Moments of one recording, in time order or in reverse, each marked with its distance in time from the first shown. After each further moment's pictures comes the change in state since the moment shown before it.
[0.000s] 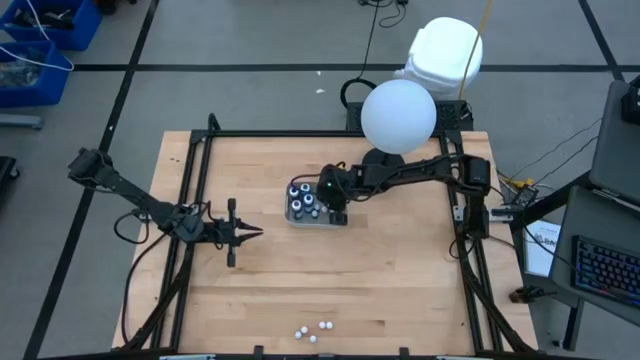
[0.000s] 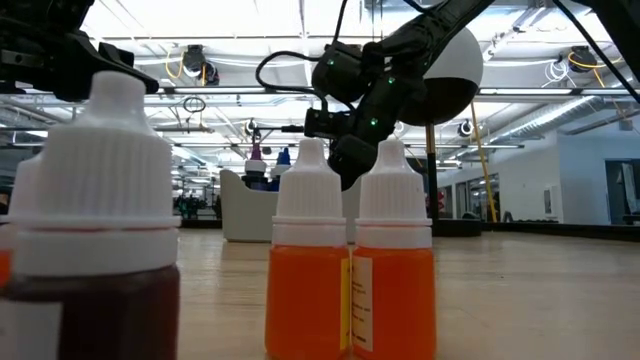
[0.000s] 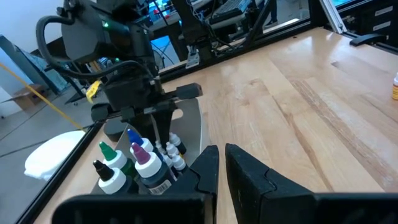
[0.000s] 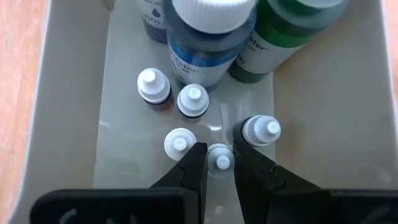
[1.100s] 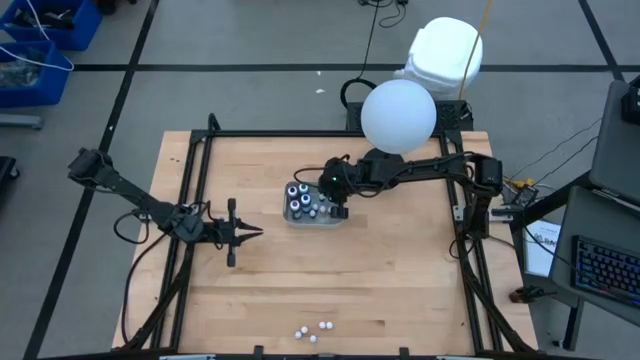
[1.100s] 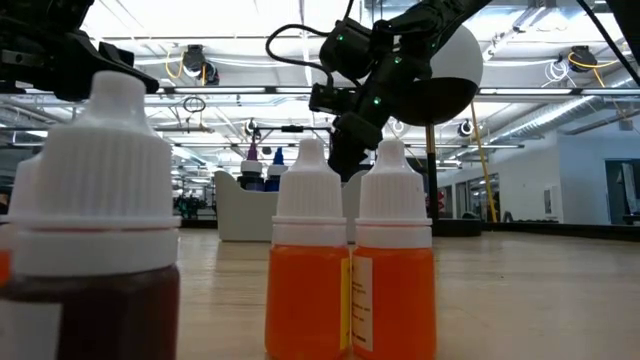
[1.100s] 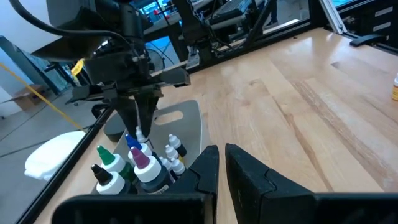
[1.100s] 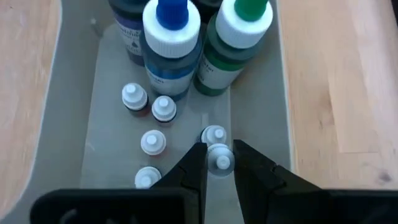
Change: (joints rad) left arm 0.000 0.000 0.000 0.002 0.000 0.001; right arm -0.001 -0.095 -0.002 0.000 0.040 -0.005
